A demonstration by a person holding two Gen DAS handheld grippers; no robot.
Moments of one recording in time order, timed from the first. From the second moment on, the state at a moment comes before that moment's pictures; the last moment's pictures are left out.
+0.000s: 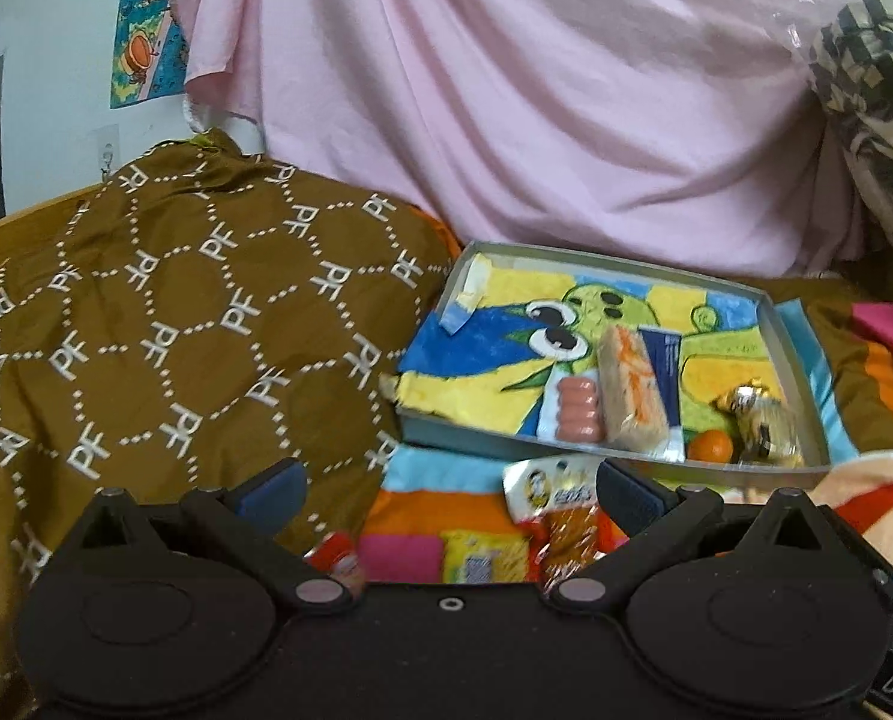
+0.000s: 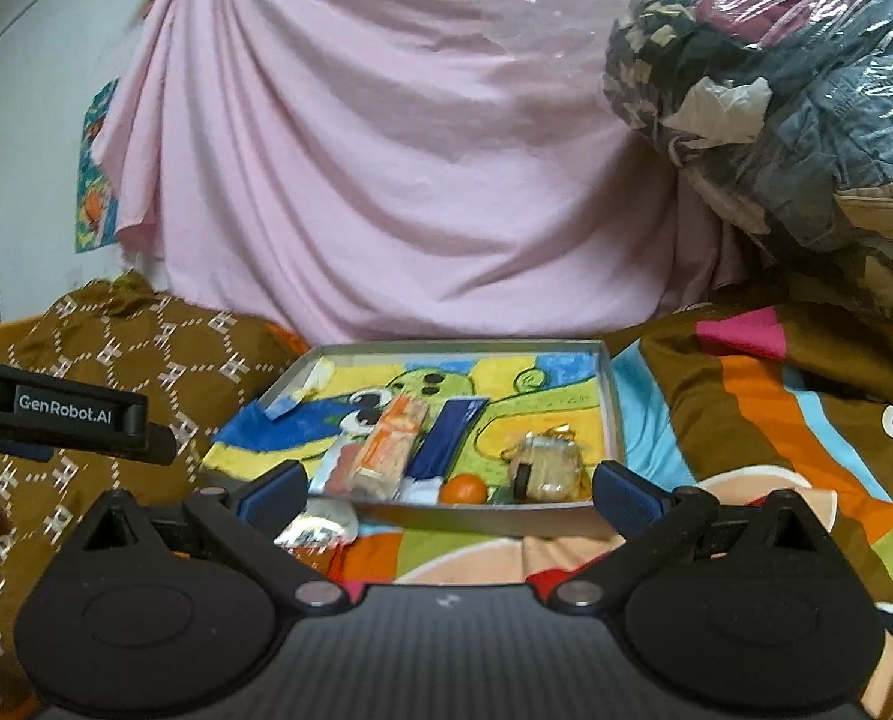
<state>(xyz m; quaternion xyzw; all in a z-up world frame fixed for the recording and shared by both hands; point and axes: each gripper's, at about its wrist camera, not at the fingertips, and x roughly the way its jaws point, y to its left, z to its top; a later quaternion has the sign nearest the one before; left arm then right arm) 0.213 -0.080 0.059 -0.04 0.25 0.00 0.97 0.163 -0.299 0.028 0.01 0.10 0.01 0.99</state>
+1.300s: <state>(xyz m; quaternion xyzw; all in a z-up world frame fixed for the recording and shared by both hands) 0.145 -0.012 -0.015 -0.01 0.33 0.02 0.94 0.133 -0.236 -0.024 -0.07 0.26 0.07 0.96</state>
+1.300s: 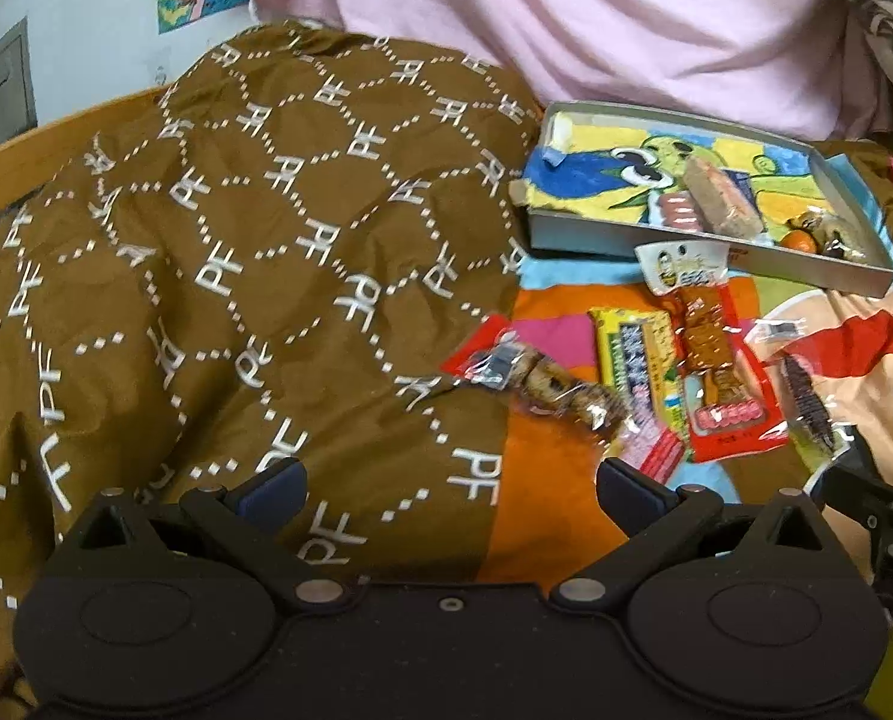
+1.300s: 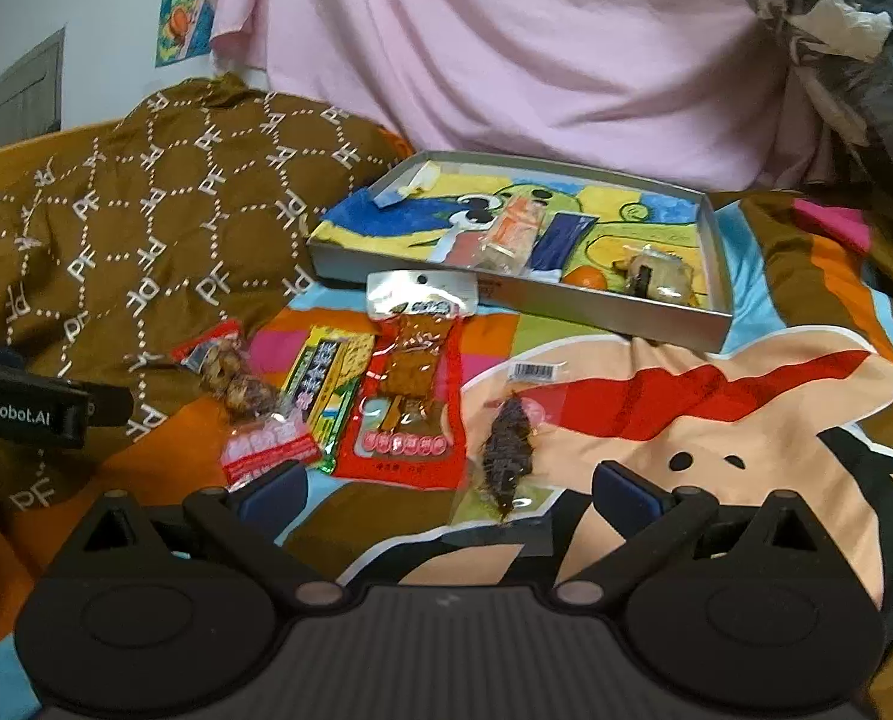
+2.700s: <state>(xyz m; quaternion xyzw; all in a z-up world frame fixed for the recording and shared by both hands) 0.212 -0.024 -0.025 -0.04 0.34 0.05 0.94 0.182 -0.221 -0.042 -0.26 0.23 0.14 0.93</state>
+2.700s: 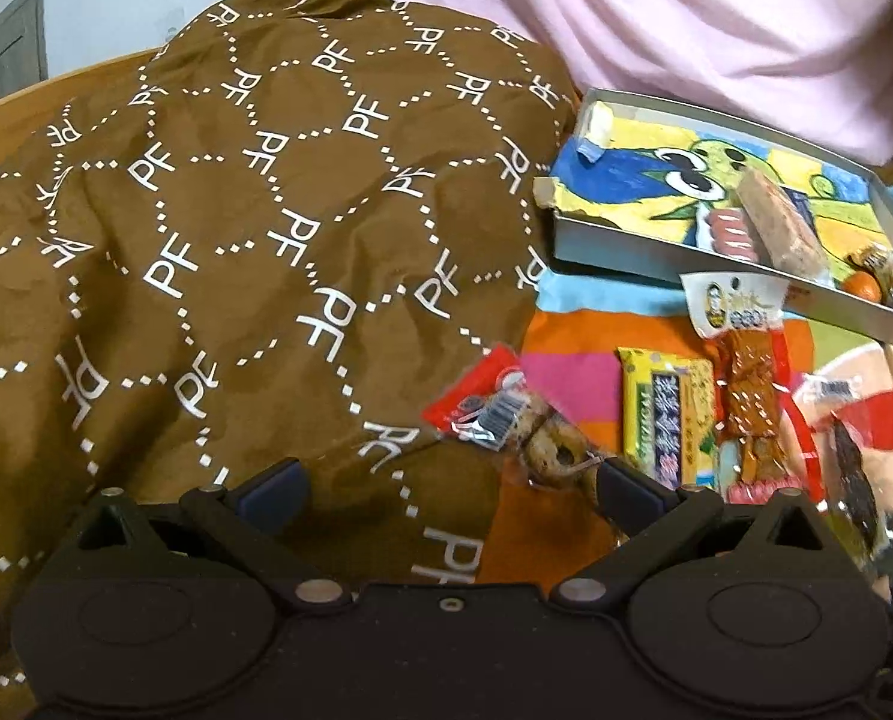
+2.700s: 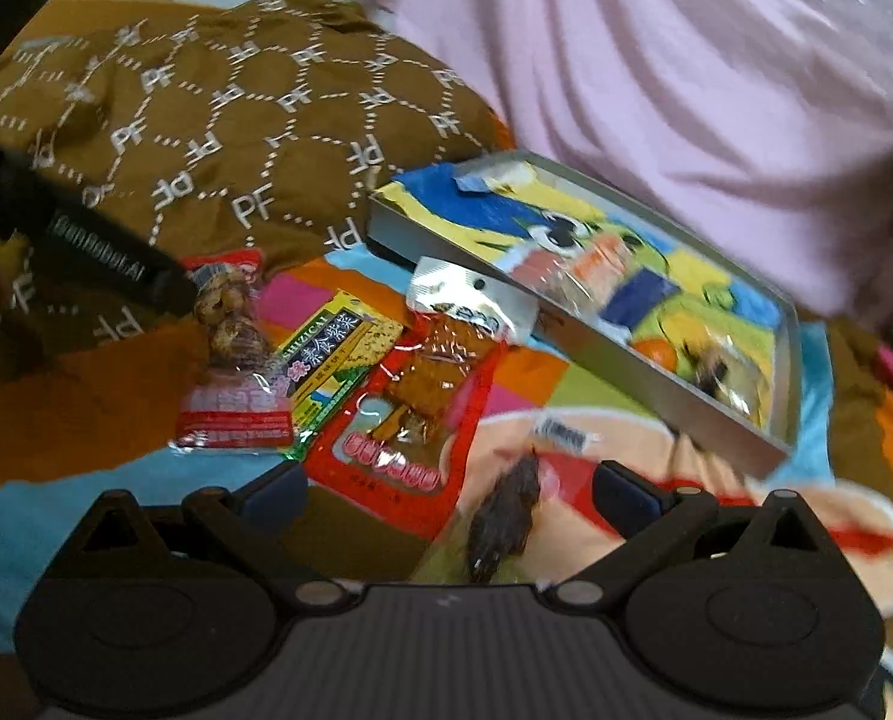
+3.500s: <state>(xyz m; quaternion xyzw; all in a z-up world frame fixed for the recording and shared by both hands) 0.255 -0.057 -0.049 -0.14 0.35 0.06 0.93 0.226 -0.265 -0.054 -0.06 0.31 0.08 0.94</state>
